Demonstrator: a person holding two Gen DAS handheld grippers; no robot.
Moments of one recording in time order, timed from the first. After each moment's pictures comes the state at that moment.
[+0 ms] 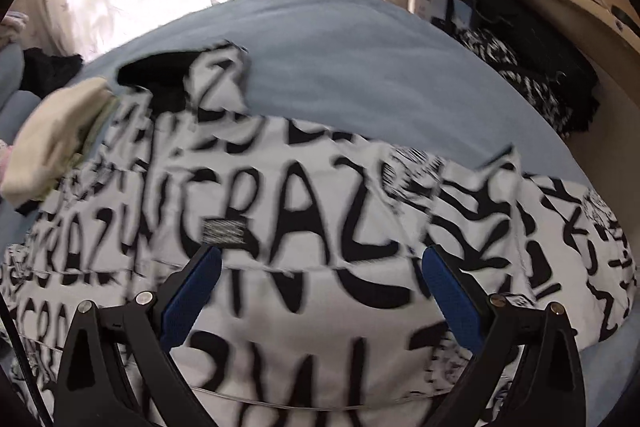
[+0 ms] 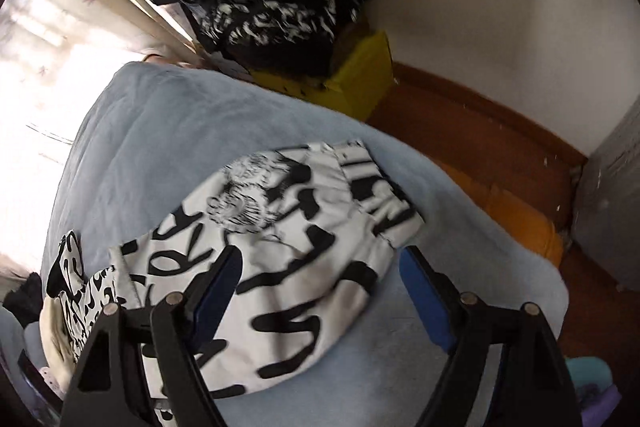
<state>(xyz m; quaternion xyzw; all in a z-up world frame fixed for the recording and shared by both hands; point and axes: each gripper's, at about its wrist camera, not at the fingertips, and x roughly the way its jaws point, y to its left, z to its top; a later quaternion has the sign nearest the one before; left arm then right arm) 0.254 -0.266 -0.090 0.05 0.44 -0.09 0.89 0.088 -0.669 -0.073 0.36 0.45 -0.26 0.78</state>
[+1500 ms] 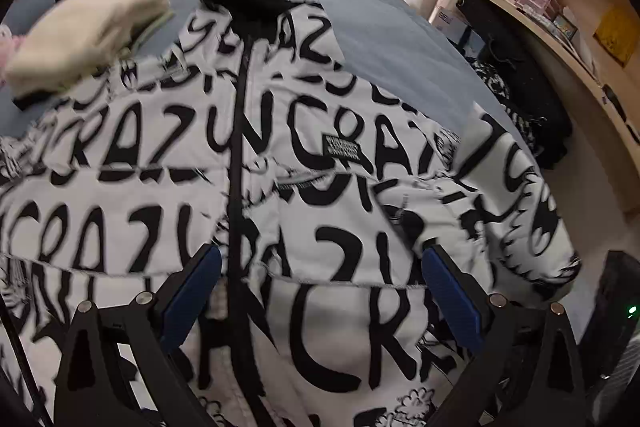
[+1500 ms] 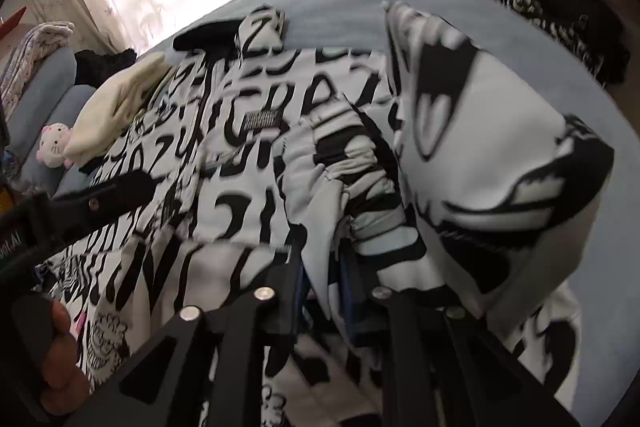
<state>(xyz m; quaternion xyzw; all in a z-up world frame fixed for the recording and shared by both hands) 0.198 -0.086 -0.086 -0.10 0.48 -0.13 0.86 0.139 -0.283 -0.110 0.13 0.47 0.03 0.87</state>
